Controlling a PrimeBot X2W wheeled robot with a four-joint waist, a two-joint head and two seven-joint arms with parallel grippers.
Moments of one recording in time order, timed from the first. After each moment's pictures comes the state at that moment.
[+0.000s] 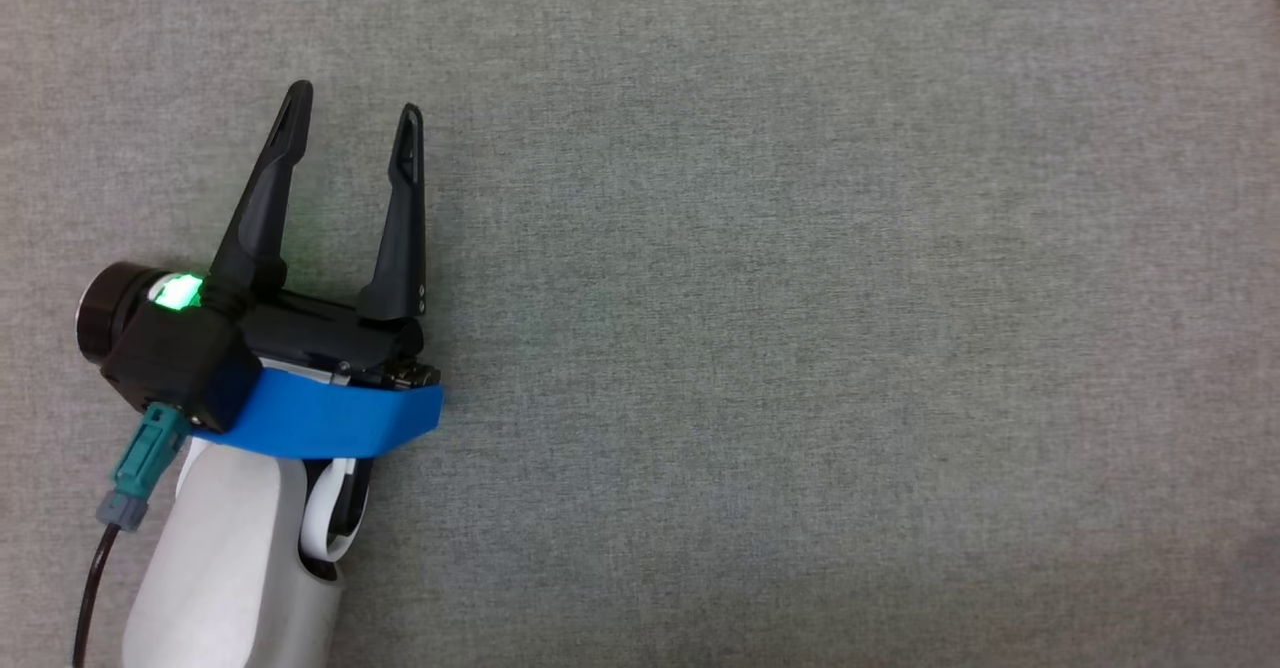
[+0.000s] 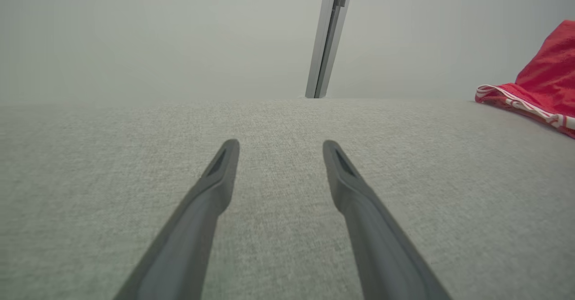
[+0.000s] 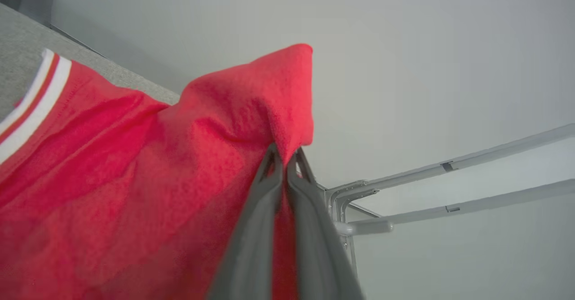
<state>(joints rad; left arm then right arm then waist) -0.40 0.17 -0.19 0.05 -0.23 -0.11 -0.26 -1.00 -0.78 0.00 0.51 -0.05 0.13 0.20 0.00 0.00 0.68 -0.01</state>
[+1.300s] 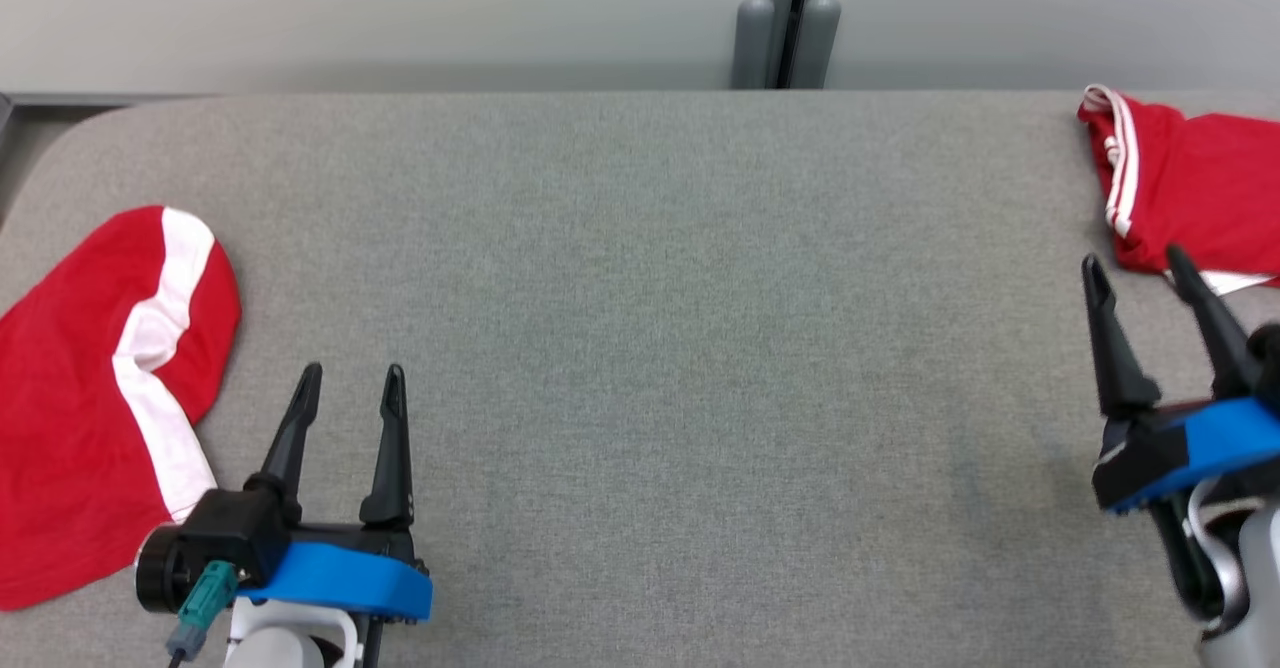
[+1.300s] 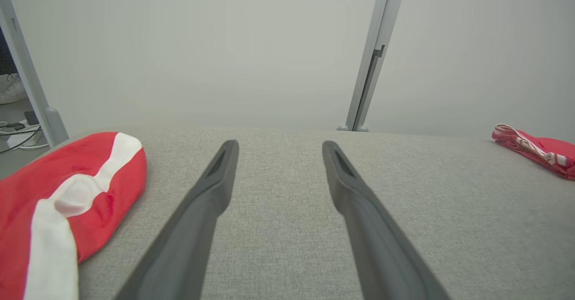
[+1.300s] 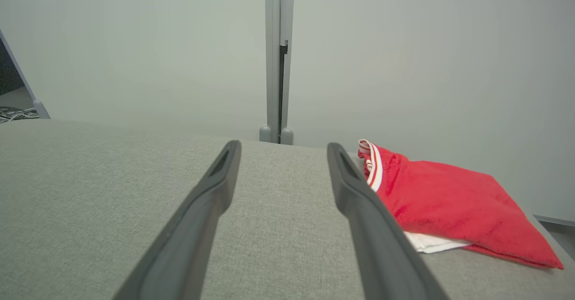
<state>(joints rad) -0.12 0.12 -0.11 0.22 -0.23 -0.11 -0.26 -0.28 -0.28 -0.04 0.20 0.23 0.13 -0.09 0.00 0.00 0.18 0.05</state>
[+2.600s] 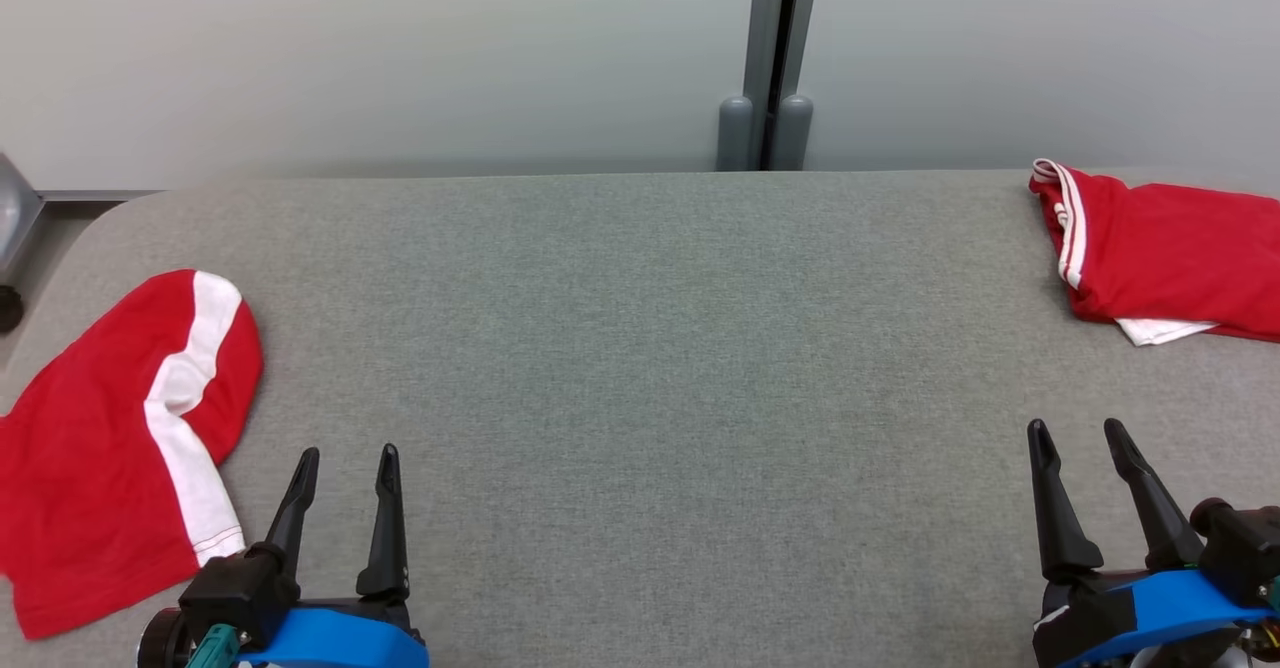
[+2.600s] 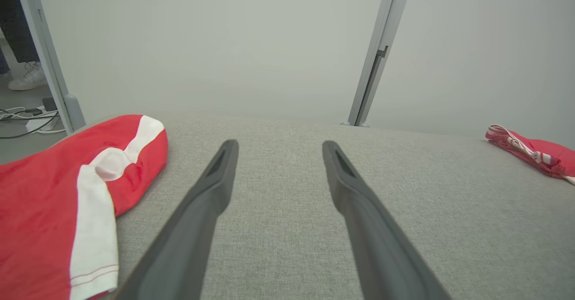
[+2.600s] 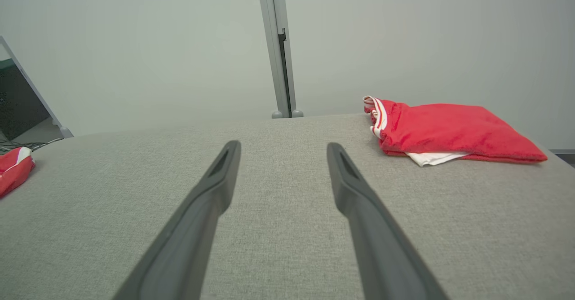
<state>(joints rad) 0.01 0.13 -0.11 0.21 -0.27 -0.06 -0.23 0.04 -0.05 -0.10 0.00 0.20 0.13 -0.06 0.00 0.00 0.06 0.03</state>
